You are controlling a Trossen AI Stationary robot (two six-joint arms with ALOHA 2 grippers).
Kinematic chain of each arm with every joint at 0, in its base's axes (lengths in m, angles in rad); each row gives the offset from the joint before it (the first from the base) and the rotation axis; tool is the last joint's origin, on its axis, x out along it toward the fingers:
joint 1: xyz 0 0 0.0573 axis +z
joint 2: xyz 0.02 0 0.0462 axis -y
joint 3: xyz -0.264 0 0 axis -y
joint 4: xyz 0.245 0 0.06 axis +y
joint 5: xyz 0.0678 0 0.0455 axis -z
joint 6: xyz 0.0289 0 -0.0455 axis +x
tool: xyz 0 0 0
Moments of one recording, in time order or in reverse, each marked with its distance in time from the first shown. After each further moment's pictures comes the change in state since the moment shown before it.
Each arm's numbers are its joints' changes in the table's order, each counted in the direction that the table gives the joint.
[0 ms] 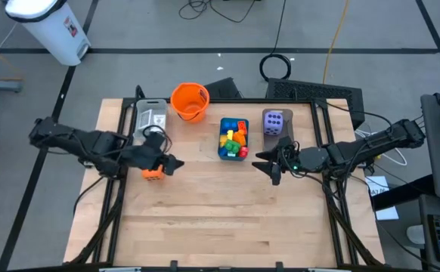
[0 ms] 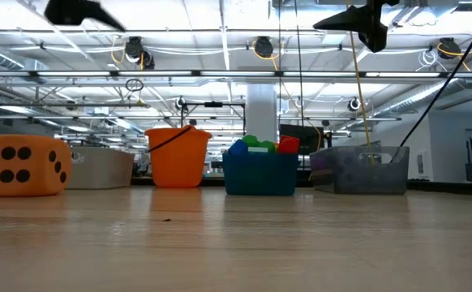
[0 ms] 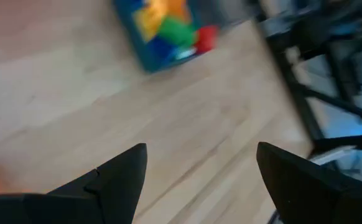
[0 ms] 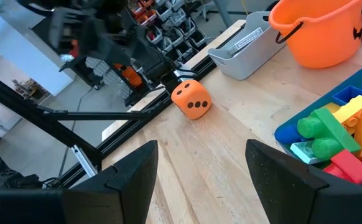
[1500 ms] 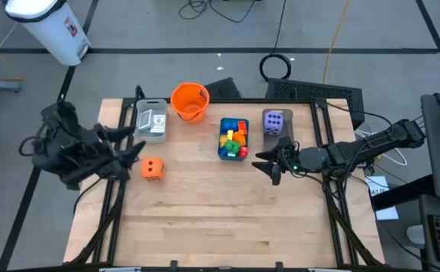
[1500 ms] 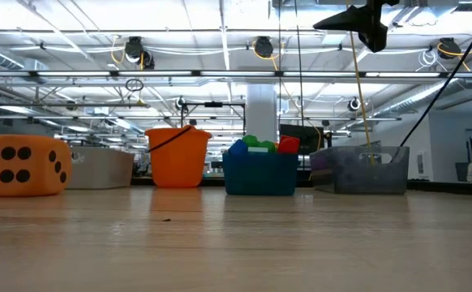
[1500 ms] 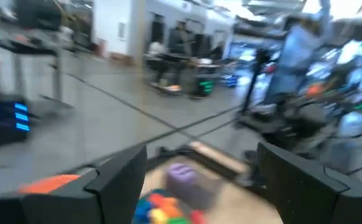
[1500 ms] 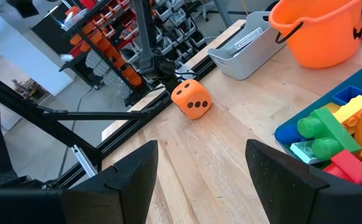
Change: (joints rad) left arm -0.659 0.163 -0.001 -0.954 -1.166 1.343; right arm 0.000 0.000 0.000 0.000 0.000 0.000
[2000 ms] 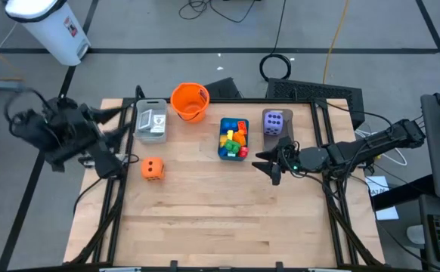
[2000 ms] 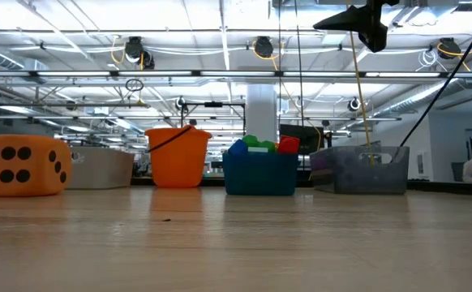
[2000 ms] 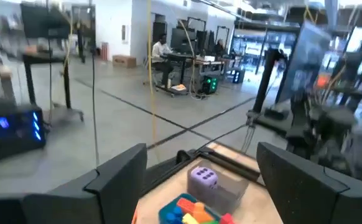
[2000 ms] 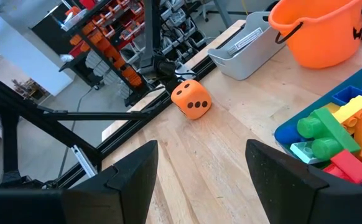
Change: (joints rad) left arm -0.027 0.163 0.000 -0.040 -0.048 0.288; right arm 0.000 0.000 0.000 0.000 0.001 0.000
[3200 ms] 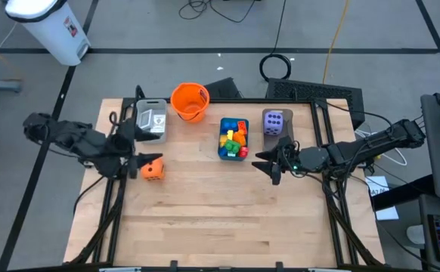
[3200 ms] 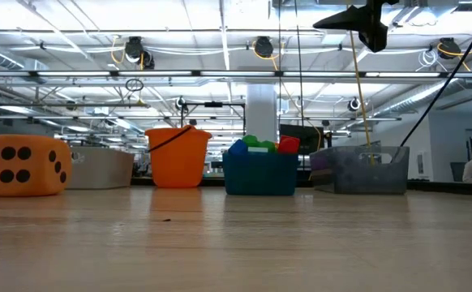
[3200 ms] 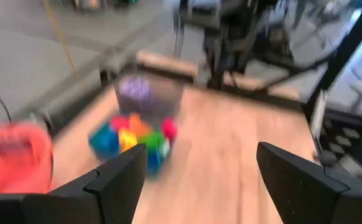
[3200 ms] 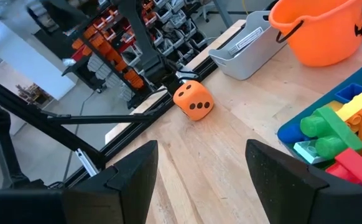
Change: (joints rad) left arm 0.546 -0.042 0.000 0.849 1.010 -0.711; right arm 0.000 0.000 0.000 -0.008 0.000 0.017
